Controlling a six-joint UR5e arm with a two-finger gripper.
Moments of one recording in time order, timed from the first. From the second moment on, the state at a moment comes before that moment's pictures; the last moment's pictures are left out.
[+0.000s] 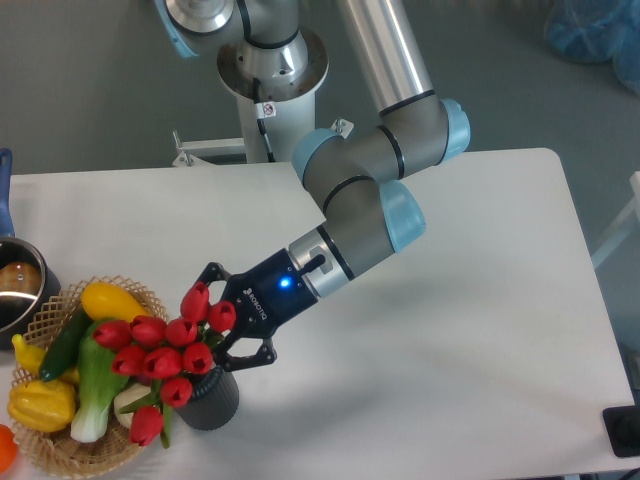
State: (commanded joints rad) arm 2.45 -2.03 -1.66 -0.84 0.32 1.04
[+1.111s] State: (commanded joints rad) arm 2.52 -1.99 -1.68 -0.84 0.43 1.05
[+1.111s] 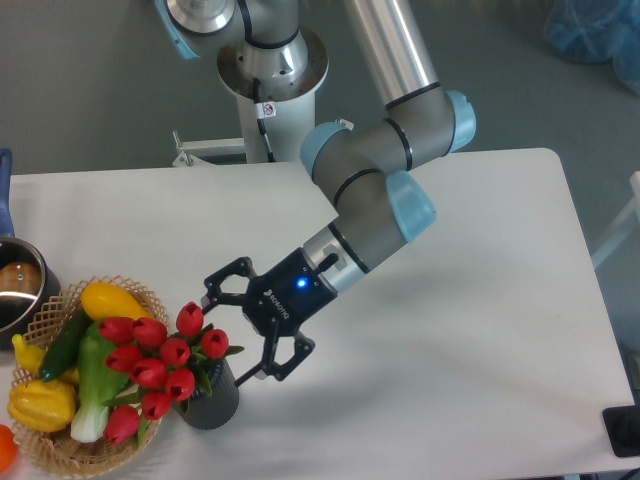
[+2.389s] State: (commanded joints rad) arm 2.66 -1.83 -1.67 -0.87 1.40 1.27
